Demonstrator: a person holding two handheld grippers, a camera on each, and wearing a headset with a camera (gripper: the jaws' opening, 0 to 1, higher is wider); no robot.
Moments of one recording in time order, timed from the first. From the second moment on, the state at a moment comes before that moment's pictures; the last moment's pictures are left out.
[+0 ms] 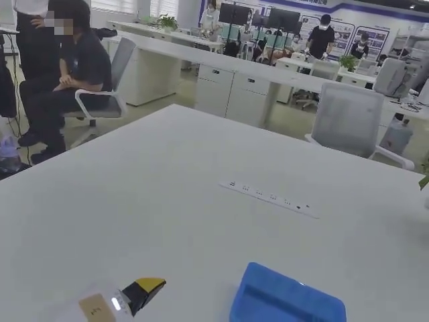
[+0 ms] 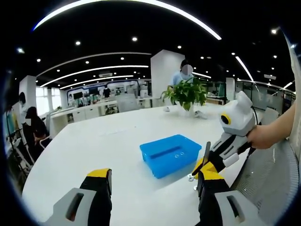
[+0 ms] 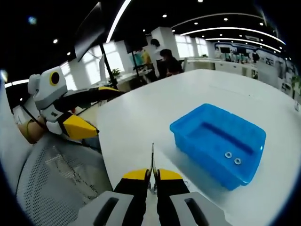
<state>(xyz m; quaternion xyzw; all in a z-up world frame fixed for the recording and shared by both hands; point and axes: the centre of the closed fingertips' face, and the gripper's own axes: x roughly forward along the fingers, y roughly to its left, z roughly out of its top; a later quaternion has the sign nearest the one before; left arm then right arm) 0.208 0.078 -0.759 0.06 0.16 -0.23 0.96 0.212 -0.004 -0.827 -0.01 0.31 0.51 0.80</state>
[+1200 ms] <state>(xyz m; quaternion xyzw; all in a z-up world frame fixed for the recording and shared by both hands) 0.207 0.076 -0.761 0.07 0.16 -0.24 0.95 0.266 -0.066 -0.758 0.03 0.24 0.42 0.87</state>
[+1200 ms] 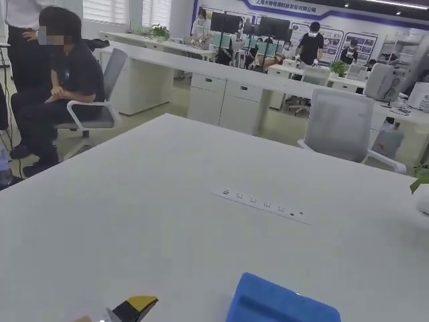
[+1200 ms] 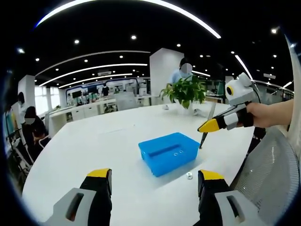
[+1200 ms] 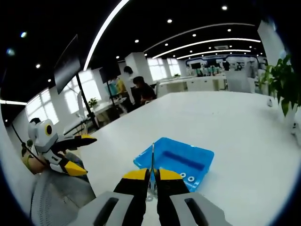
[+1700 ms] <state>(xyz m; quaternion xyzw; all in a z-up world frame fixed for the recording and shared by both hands) 0.208 0.079 -0.760 0.06 0.16 -0.23 0.96 0.285 -0.048 -0.746 0.00 0.23 0.45 0.87</state>
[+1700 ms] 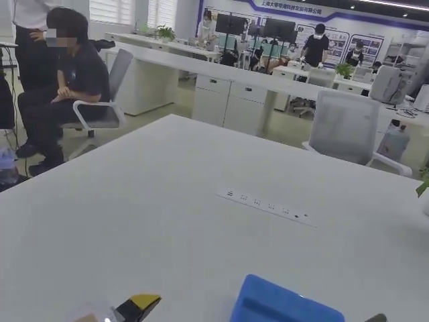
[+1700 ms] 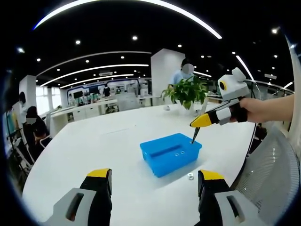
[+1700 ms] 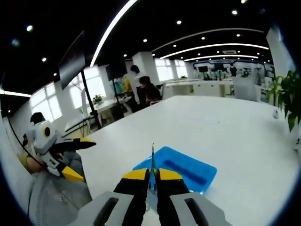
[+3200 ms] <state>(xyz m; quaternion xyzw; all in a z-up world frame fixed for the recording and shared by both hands) 0.208 0.079 -0.759 0.06 0.16 -0.23 0.96 0.314 -0.015 -0.772 -0.06 0.26 0.51 0.82</state>
